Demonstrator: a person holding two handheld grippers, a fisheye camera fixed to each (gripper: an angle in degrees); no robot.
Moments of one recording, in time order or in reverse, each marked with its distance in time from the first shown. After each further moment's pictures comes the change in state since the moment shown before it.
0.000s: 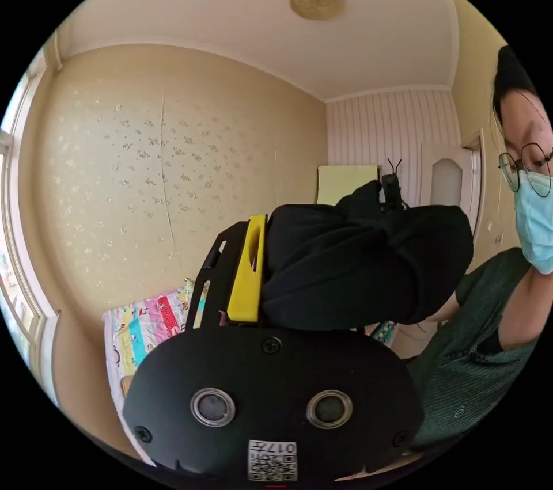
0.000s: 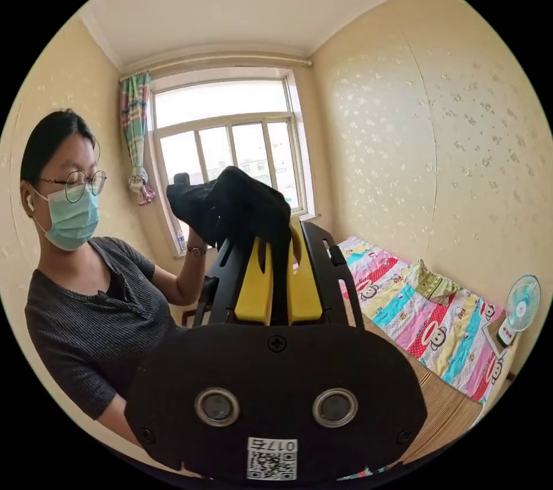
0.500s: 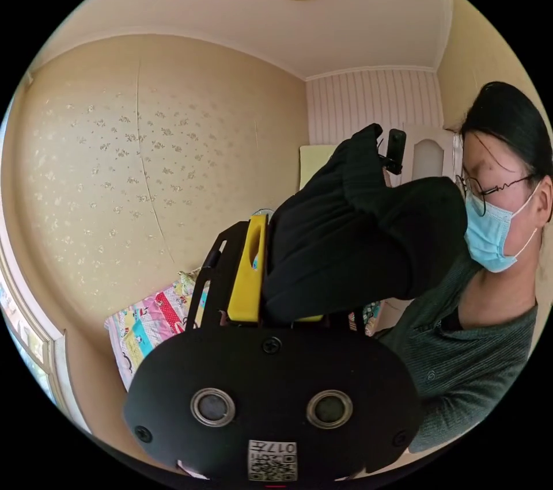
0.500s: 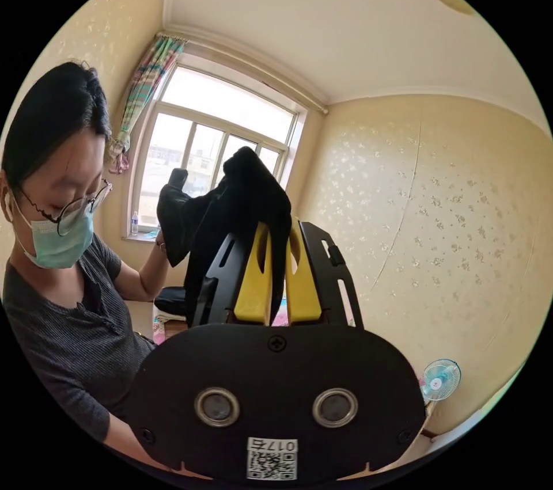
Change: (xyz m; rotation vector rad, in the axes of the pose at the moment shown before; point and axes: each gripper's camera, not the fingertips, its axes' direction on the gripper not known) left arm -0.160 -0.180 -0.056 -0.069 0.116 0.009; right arm -0.036 -0.177 -0.052 -0.007 0.221 -0.263
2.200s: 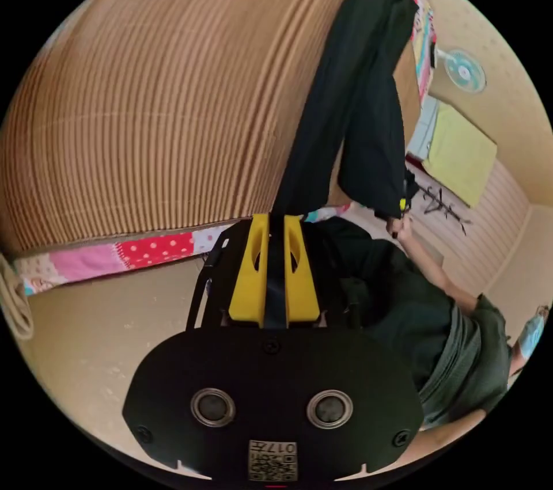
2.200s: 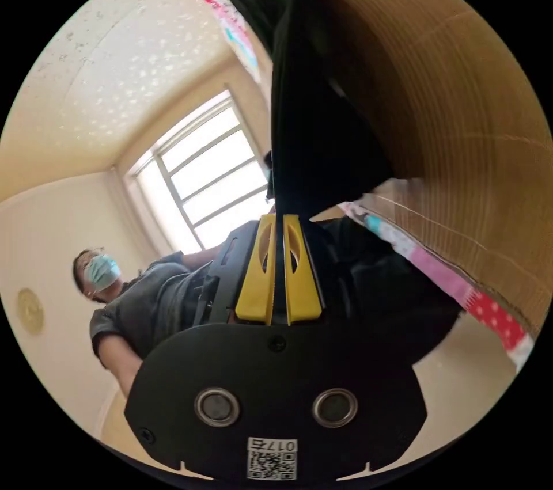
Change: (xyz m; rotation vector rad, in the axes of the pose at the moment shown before) left arm -0.881 0.343 0.025 -1.107 0.259 -1.539; right arm 0.447 0.661 -0.138 -0.795 -0.825 1.959
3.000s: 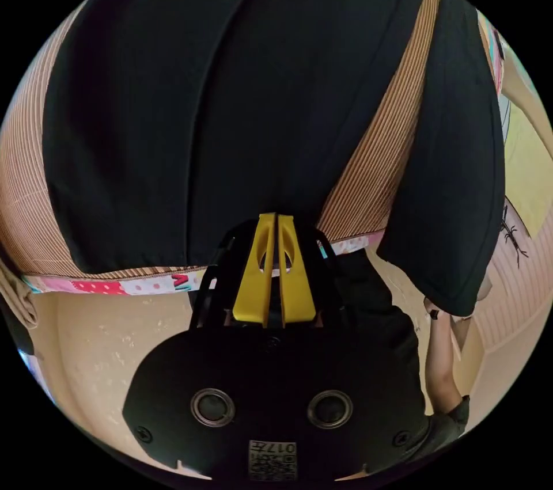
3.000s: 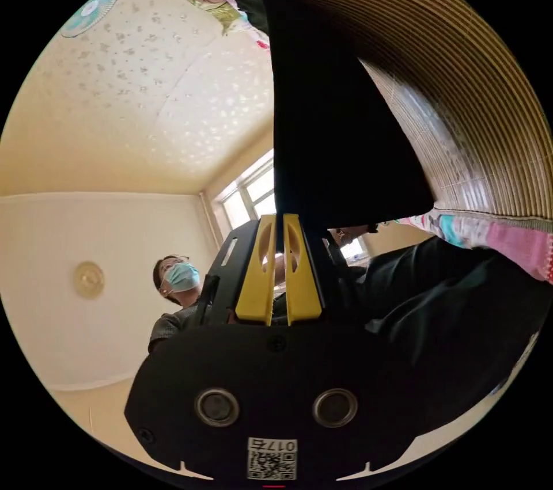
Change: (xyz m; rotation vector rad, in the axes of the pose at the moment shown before) left arm 0.130 -0.099 0.009 -0.275 -0.382 0.084; right arm -0.050 0.134 -0.086 0.160 -0.656 -0.111
